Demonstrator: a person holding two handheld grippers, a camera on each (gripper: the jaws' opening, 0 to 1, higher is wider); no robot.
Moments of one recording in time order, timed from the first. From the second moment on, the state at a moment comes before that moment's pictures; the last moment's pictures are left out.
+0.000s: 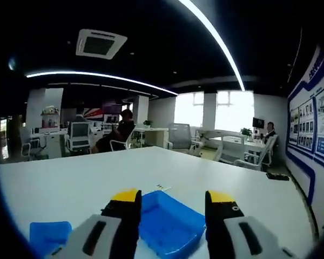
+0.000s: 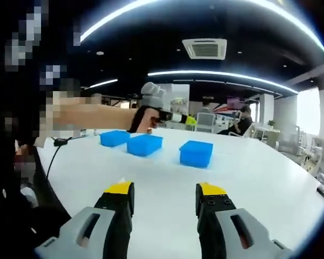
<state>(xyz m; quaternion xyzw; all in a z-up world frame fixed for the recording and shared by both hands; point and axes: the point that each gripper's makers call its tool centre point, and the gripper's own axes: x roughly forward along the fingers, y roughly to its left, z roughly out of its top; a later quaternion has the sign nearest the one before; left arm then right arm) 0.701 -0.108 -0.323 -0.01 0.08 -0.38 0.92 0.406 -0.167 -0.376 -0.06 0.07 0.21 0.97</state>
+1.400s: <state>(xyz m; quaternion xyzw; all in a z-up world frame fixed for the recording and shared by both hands) 0.407 0.265 -0.335 -0.02 -0.01 -0.16 0.99 0.440 -0.117 -0.343 -0.09 0.02 0.29 0.95</state>
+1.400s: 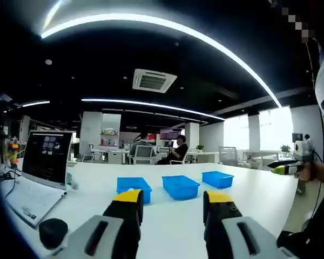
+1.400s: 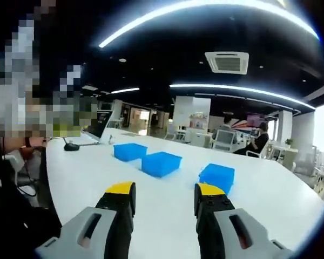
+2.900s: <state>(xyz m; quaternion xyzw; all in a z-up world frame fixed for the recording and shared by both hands) 0.431 0.248 -0.338 -0.02 -0.01 -0.18 0.98 0.448 -0.138 -0.352 -0.07 0.03 0.26 0.96</state>
